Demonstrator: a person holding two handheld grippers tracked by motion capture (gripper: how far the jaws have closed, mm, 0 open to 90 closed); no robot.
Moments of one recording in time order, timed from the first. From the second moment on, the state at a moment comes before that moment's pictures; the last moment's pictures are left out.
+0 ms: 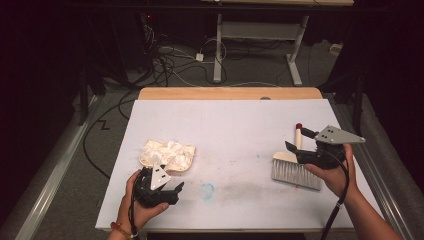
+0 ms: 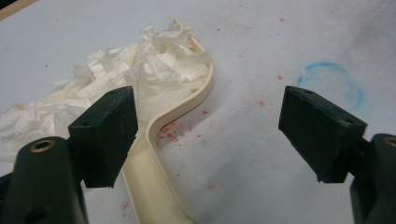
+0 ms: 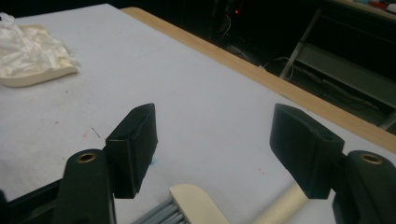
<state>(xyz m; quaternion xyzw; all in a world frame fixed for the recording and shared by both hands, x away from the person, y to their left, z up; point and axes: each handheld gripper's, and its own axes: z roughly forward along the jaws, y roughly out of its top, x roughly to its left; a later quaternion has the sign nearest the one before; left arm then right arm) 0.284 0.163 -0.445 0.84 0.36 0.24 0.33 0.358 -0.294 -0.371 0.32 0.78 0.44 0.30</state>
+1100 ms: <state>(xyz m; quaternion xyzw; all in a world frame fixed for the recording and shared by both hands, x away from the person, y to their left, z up) 0.282 0.154 -0.450 0.84 0.33 0.27 0.34 0.309 -0.324 -0.417 0.31 0.77 0.44 0.34</state>
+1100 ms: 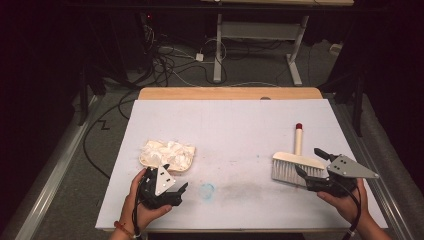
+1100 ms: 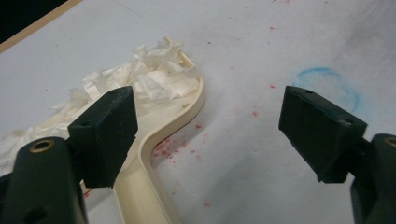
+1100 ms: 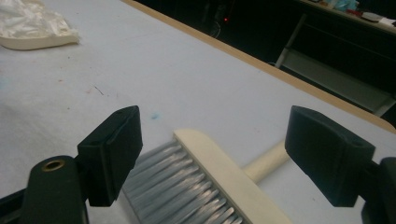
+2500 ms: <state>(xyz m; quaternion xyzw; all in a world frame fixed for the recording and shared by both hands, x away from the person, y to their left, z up) 0.280 0.152 -0.459 0.85 0.31 0.28 0.33 0.290 -0.320 -0.442 0.29 0.77 0.44 0.37</state>
